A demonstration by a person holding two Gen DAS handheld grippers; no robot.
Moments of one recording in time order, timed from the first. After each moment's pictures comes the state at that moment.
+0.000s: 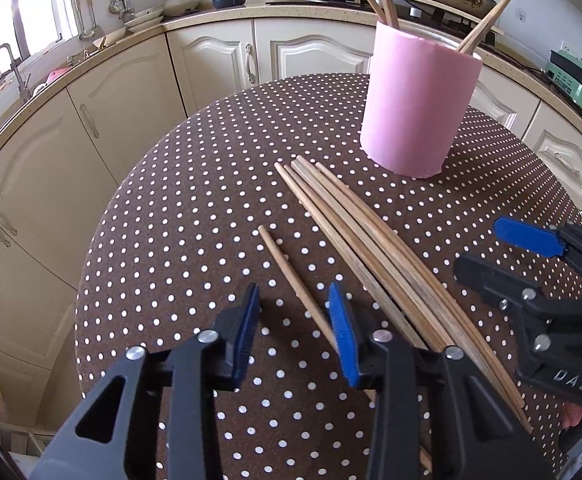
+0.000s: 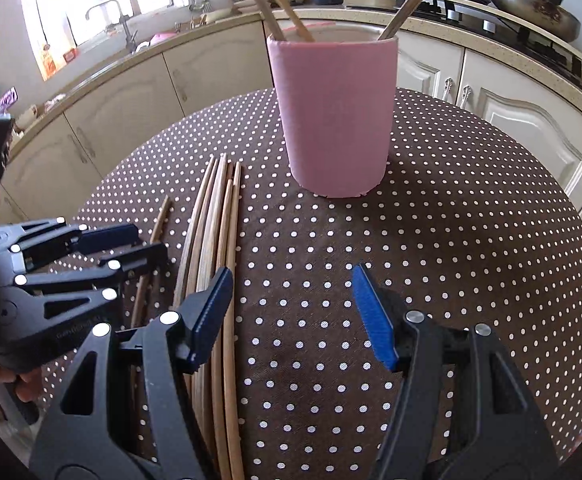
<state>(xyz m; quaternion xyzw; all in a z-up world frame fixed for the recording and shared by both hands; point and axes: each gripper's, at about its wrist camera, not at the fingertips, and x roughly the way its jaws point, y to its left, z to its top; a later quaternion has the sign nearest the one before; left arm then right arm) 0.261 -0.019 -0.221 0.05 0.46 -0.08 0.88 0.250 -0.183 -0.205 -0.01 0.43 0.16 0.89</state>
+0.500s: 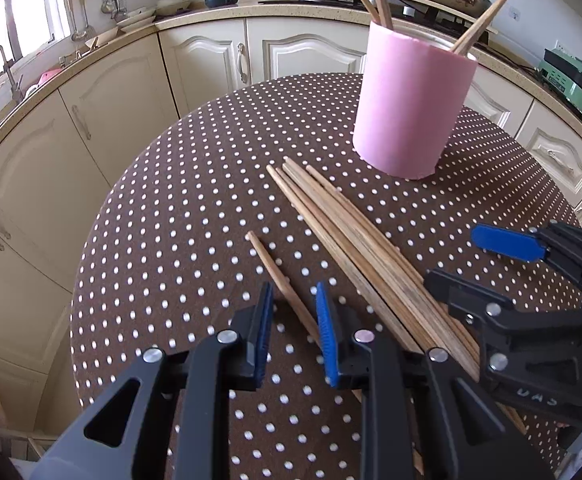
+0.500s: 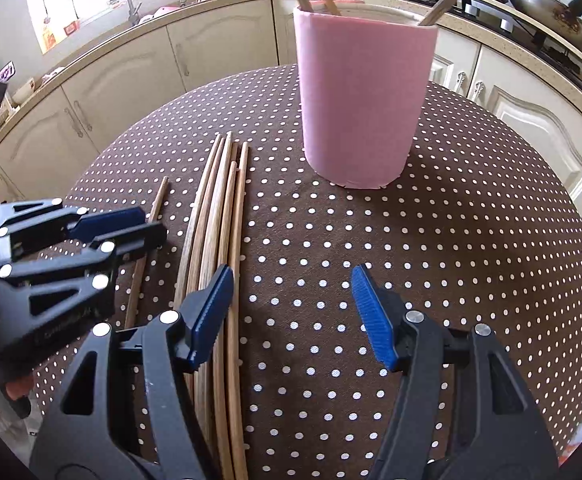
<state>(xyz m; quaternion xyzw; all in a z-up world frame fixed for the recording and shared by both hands) 0.265 -0.022 -0.222 0.04 0.47 -0.09 0.88 0.259 -0.161 -0.211 -0.04 0.45 0.17 0.87</state>
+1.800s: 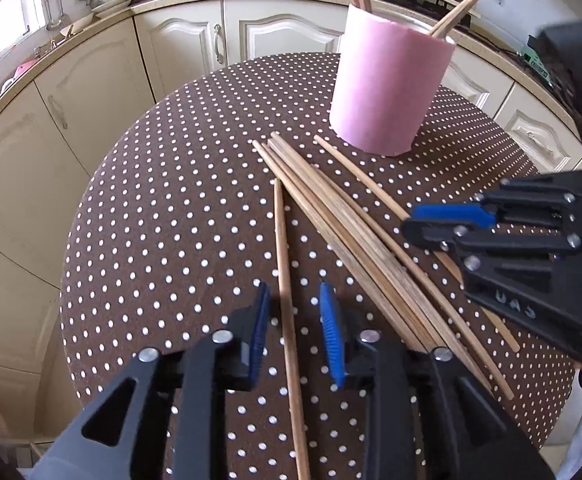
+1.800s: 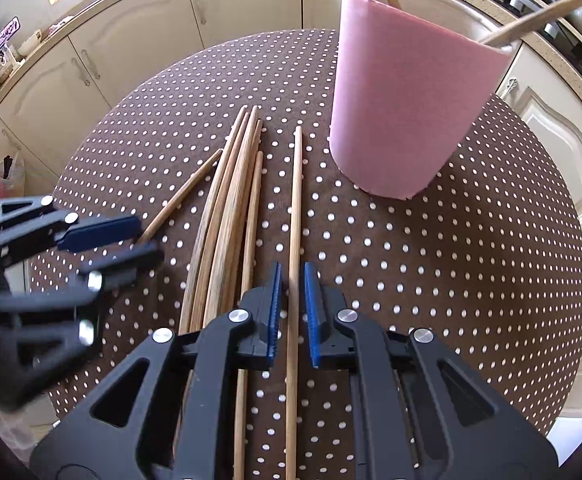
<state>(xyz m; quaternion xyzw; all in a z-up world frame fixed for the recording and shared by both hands) 0.257 -0.022 -0.221 0.05 0.51 -0.13 0.85 0.296 -0.142 -0.203 -0.10 0.53 0.19 0.82</state>
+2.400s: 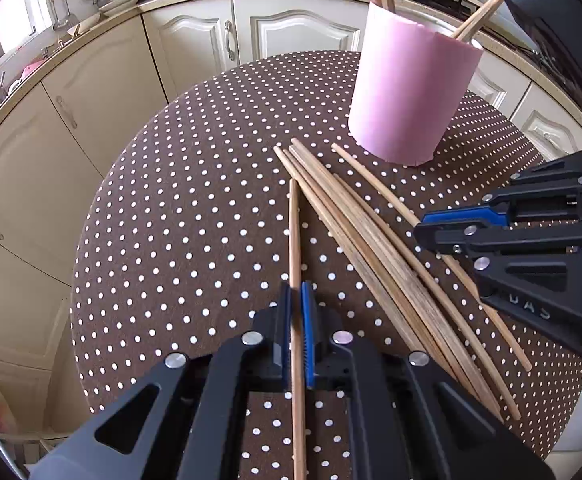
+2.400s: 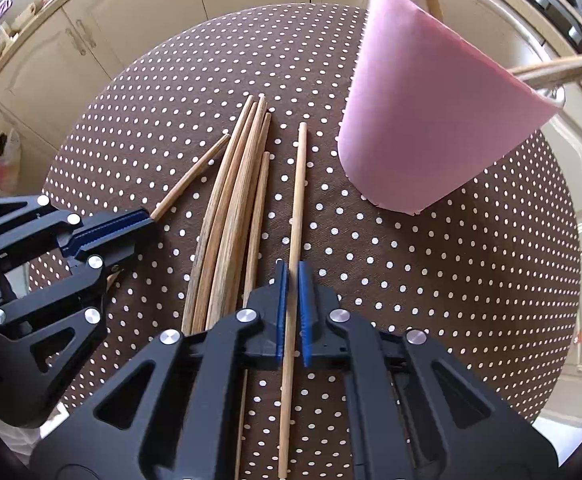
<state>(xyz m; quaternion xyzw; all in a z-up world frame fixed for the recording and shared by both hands) 0.273 -0.025 -0.221 0.05 0.51 -0.11 0.85 0.350 -0.101 -0.201 -0.12 0.59 0.19 0.78</state>
